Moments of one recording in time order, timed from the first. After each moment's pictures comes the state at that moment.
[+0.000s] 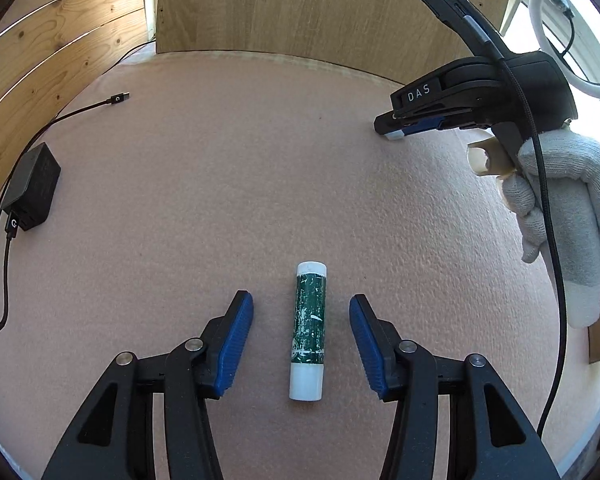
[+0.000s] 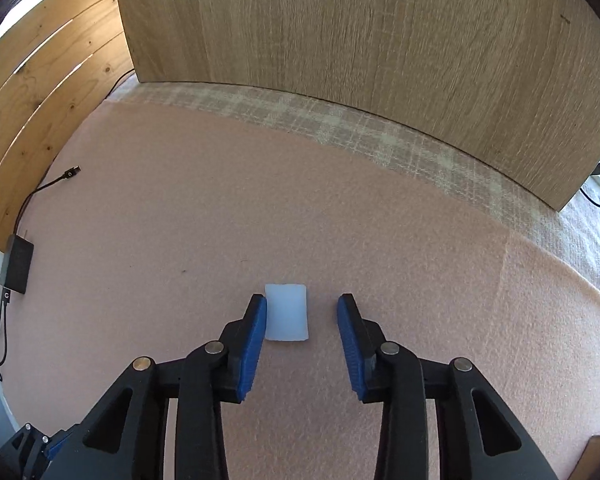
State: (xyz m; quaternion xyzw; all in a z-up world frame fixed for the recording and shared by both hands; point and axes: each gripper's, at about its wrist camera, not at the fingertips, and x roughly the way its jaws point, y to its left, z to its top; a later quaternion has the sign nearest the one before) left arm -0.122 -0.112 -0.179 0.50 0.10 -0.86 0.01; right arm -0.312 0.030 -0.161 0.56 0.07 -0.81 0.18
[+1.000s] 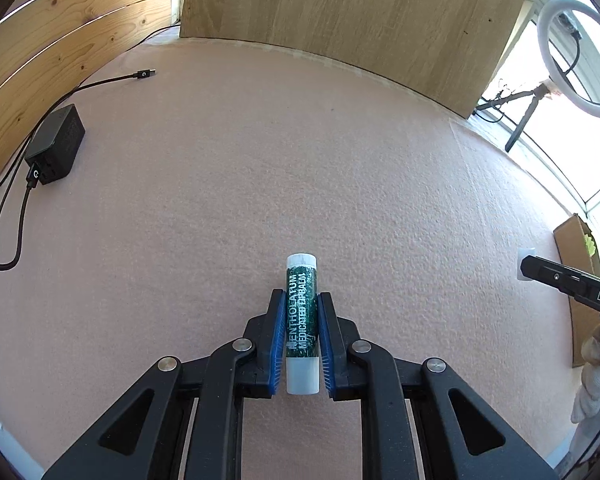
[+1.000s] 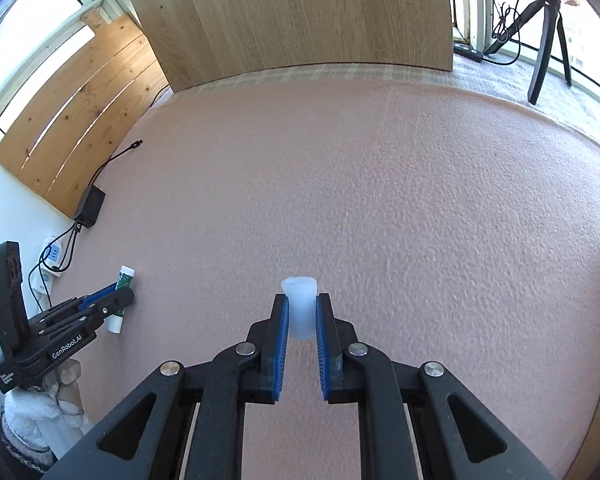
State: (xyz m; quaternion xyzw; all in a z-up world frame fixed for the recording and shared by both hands) left arm -0.091 -0.117 -0.171 0.50 0.13 -0.85 0.02; right arm -0.152 0.165 -0.138 0.54 -0.05 -0.82 0.19
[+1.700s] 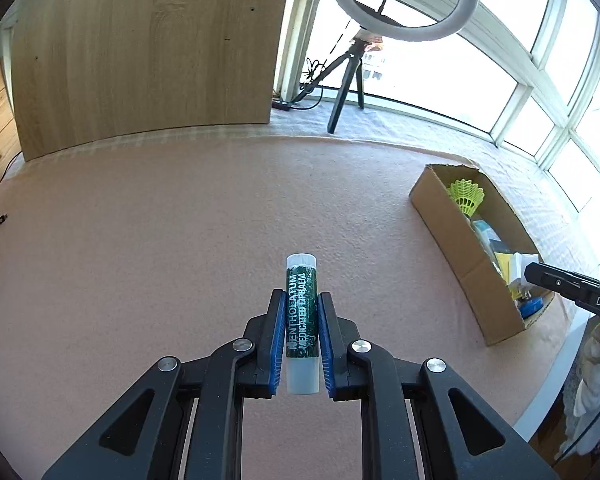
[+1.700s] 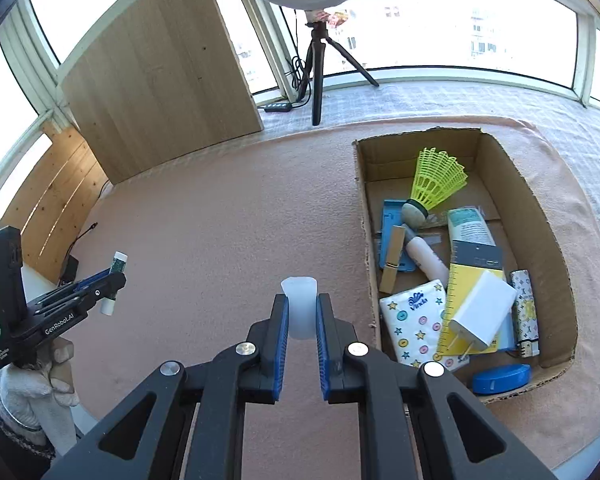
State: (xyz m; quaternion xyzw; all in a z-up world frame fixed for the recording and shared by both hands) left arm -0.112 0.103 -0.090 0.45 0.03 -0.88 -0.16; right arm -0.034 0.366 -0.064 0.46 -0.13 -0.88 0.05
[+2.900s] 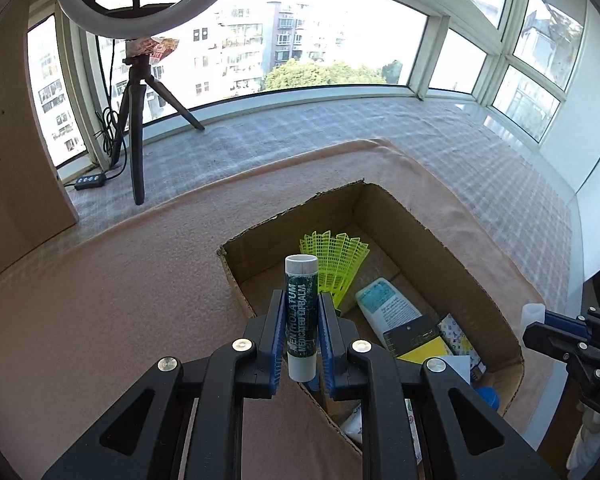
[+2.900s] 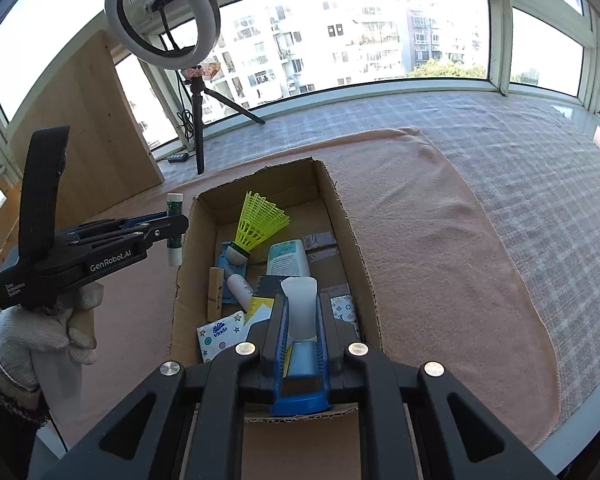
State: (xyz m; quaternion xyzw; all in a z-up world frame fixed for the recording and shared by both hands) left arm -0.209 0.359 -0.091 0.44 -0.08 -0.85 -0.28; right arm -0.011 0.502 -0.054 0.43 -0.15 -0.89 -0.05
